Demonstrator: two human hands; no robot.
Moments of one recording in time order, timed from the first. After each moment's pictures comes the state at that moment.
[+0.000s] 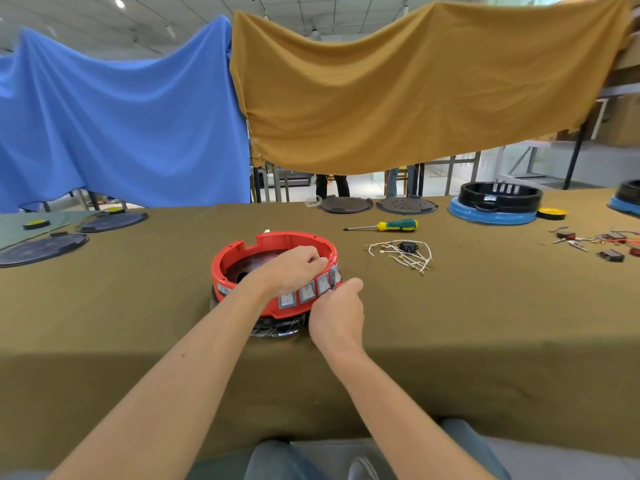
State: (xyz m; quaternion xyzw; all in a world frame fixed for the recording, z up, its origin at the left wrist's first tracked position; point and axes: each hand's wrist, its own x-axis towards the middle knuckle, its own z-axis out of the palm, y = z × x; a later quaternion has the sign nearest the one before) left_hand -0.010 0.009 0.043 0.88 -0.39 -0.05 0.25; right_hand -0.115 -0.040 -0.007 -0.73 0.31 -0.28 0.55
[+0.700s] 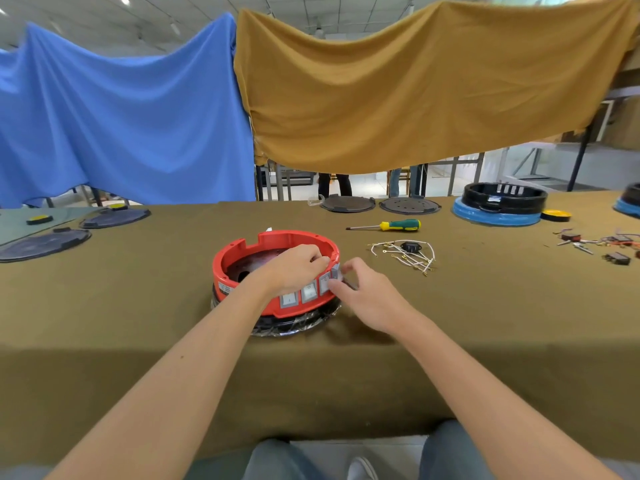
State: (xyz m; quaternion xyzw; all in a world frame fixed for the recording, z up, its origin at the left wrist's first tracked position) left_hand -0.010 0.009 0.041 0.88 -0.39 -0.03 0.25; right_hand -0.119 -0.122 -0.003 -0.91 0.09 -0.18 0.37
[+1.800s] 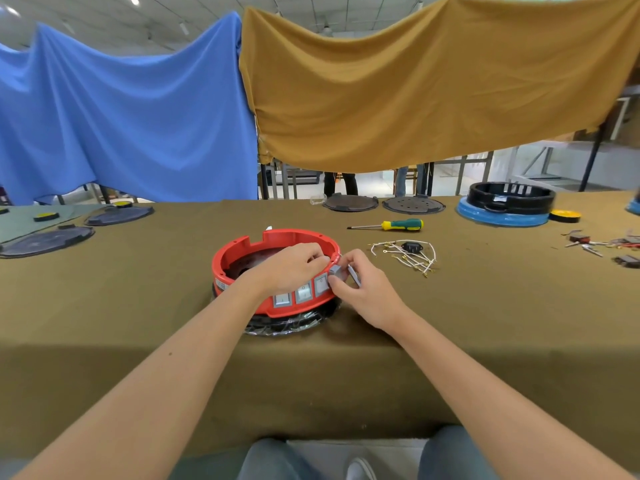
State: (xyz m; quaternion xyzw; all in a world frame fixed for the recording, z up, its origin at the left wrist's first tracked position) left_hand -0.013 0.006 0.042 0.87 -0.43 0.00 0.23; right_hand -0.099 -0.148 -0.027 -0.85 -0.05 -0.27 0.46
